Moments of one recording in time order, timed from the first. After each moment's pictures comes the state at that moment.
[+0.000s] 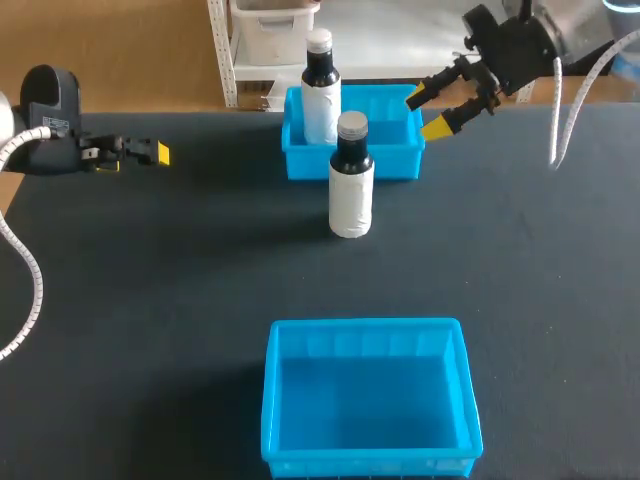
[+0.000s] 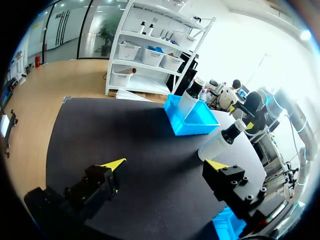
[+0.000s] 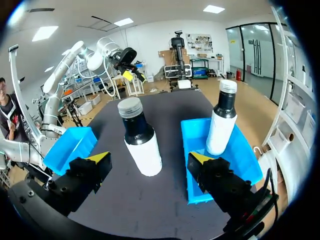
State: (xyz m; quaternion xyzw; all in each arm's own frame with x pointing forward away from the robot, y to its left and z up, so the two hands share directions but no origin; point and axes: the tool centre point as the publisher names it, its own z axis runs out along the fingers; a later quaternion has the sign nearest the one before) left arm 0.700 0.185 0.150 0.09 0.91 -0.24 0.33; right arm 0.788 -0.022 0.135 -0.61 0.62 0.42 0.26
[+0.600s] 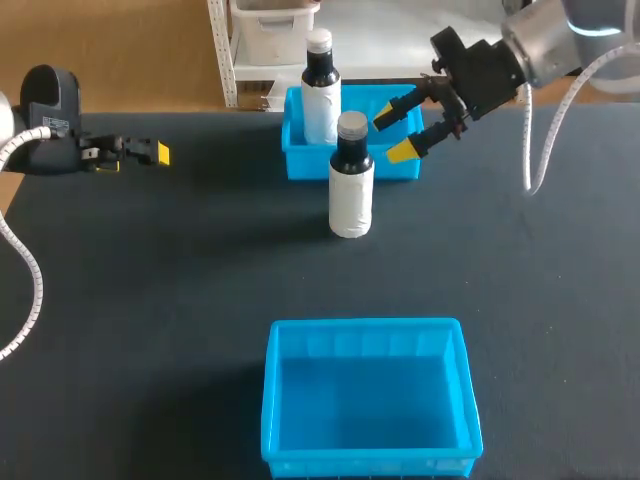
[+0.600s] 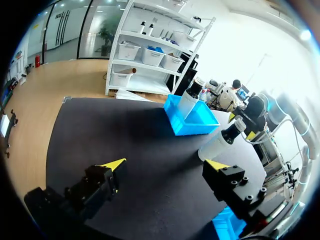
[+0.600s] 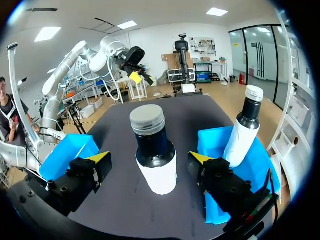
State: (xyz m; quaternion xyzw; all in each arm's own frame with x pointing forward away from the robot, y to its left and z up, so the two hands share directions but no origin) left arm 0.700 0.185 0.150 0.09 0.91 -0.24 0.33; right arm 0.753 0.027 0.128 -0.61 0.61 0.43 0.27
